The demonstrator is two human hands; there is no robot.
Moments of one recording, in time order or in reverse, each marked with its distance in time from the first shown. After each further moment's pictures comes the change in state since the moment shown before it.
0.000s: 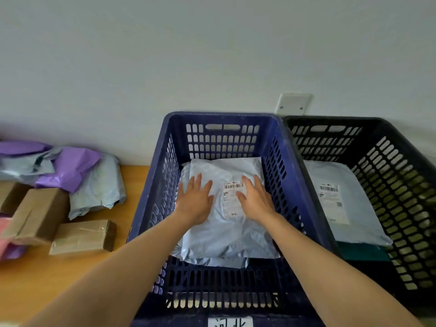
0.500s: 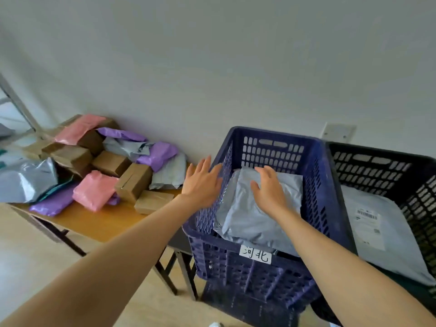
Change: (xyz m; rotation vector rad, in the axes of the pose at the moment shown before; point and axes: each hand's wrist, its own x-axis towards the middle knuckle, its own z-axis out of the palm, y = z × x) left_hand -0.166 -0.033 -0.074 -0.059 0.377 -0.169; right_hand -0.097 -0.083 -0.029 0.131 0.176 -0.397
